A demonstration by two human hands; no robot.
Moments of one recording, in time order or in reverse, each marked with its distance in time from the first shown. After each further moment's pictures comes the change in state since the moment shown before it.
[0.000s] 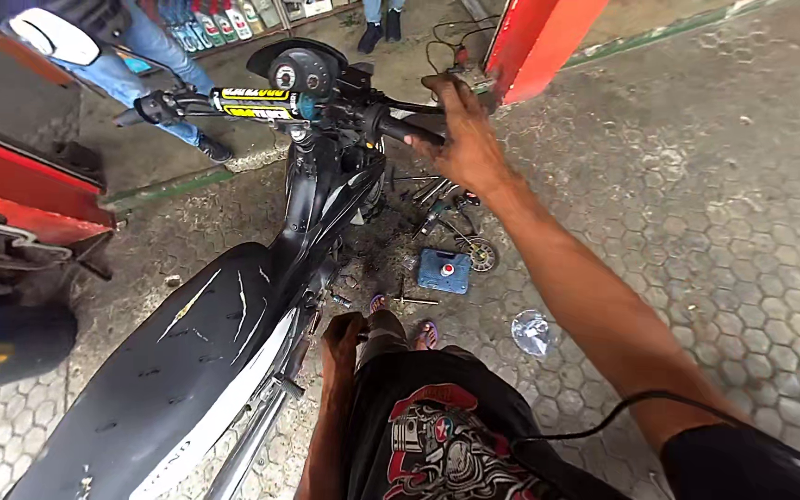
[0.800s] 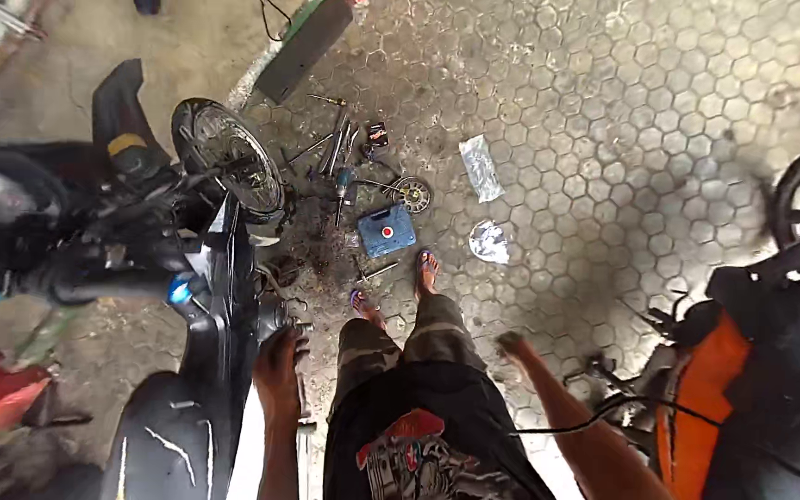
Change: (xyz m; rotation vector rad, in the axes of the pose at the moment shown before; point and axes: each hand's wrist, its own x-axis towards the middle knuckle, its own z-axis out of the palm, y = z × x) left_hand 0.106 0.051 0.140 0.456 -0.150 0.026; right_hand -0.578 0.243 0.102 0.580 -0.524 1.867
